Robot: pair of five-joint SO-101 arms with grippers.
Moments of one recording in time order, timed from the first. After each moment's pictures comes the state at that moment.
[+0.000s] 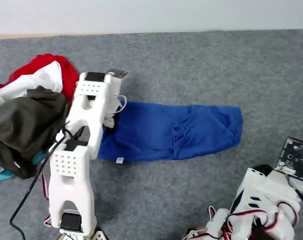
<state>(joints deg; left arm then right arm) 3.7 42.3 -26.0 95.1 -5.3 30.6 -84.5 36.0 95.0 8.7</state>
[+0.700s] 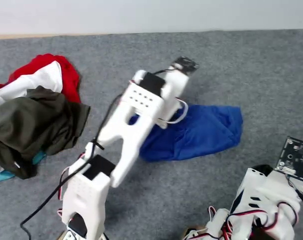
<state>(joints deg) 29.9 29.3 -31.3 95.1 0.7 30.6 -84.5 36.0 95.0 8.7</state>
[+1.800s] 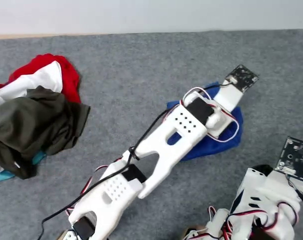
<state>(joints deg) 45.5 47.8 -54.5 80.6 8.0 30.6 -84.5 36.0 95.0 8.7</state>
